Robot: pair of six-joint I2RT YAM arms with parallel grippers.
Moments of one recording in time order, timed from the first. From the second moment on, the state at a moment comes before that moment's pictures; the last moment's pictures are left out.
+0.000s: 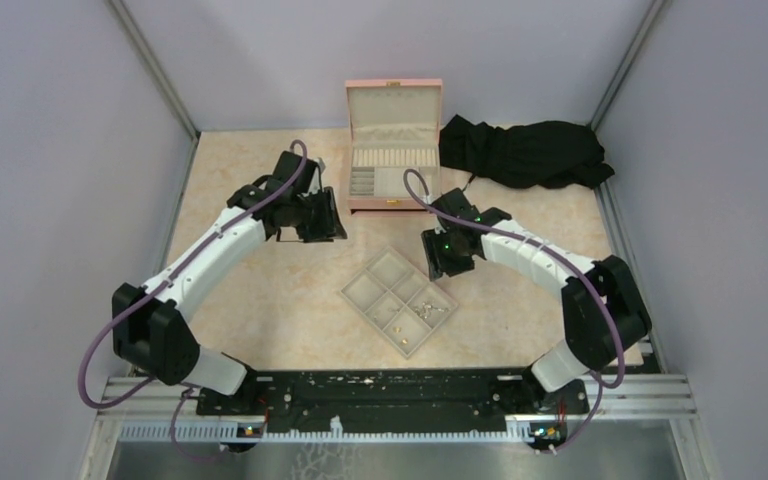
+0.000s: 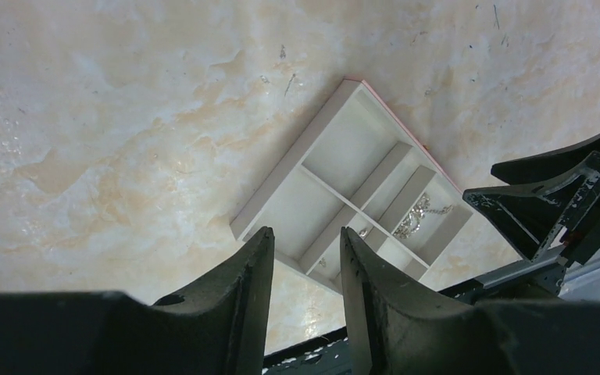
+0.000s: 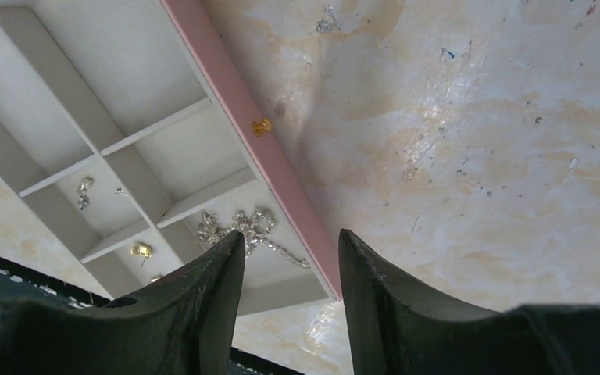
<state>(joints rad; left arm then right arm) -0.48 1.47 1.28 -0.74 0.11 -0.56 0.58 1.52 1.04 -0.67 -0.08 0.31</state>
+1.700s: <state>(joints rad) -0.30 2.10 1.86 -0.31 0.06 -0.40 0.39 1.34 0.82 -0.76 0.13 0.50</state>
